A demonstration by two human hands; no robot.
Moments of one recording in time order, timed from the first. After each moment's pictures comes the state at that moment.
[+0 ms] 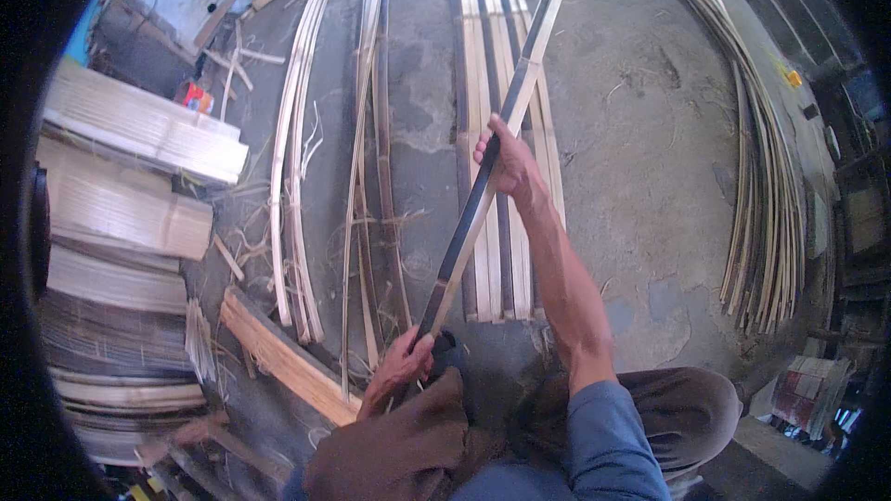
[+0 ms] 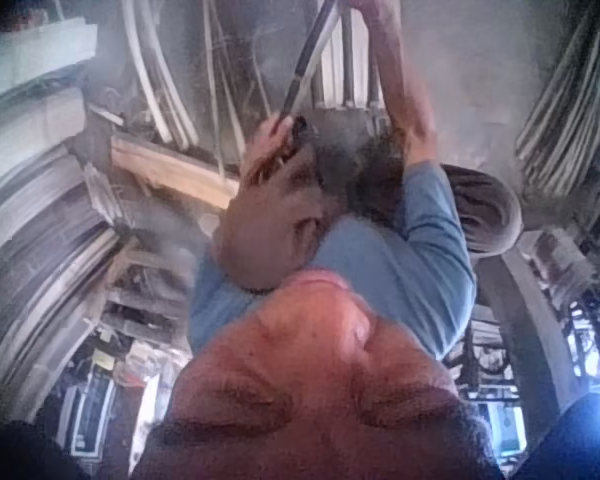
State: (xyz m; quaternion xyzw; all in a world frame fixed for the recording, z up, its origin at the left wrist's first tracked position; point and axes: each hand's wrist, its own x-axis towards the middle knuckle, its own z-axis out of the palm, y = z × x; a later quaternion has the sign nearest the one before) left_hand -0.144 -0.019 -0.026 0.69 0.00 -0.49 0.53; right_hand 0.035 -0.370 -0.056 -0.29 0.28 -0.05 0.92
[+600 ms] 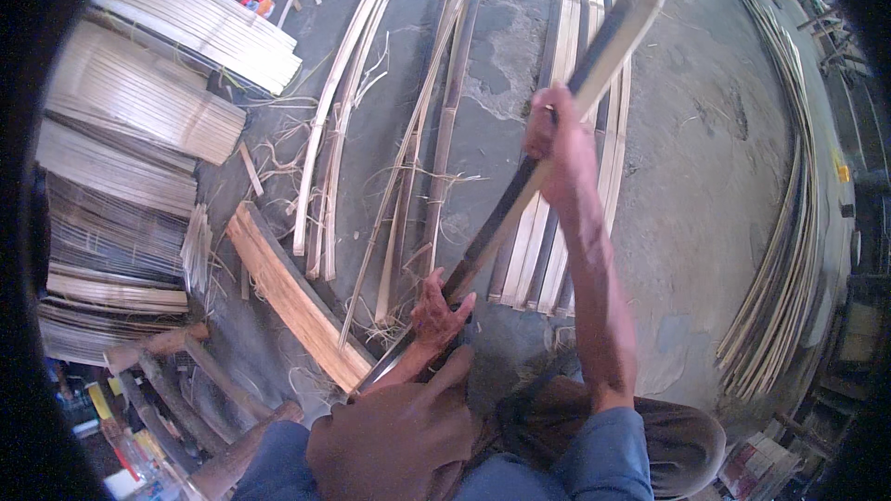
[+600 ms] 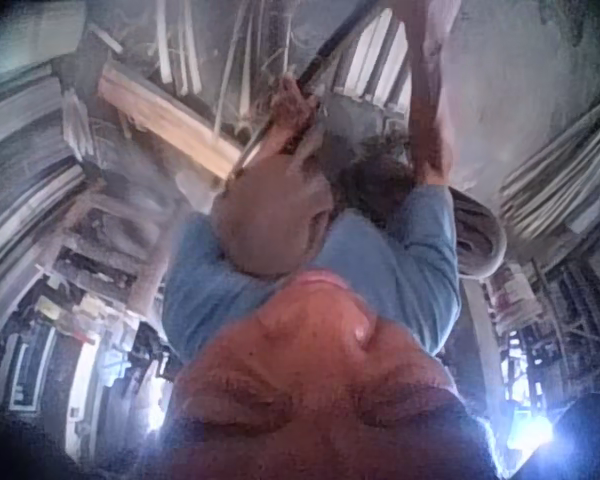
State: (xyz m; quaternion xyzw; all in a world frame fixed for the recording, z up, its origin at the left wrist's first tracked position) left_hand -0.174 -0.054 -0.112 0.94 -0.08 0.00 0.33; right_hand 0.014 -0.292 0.056 -0.45 0.19 -0.08 0.87
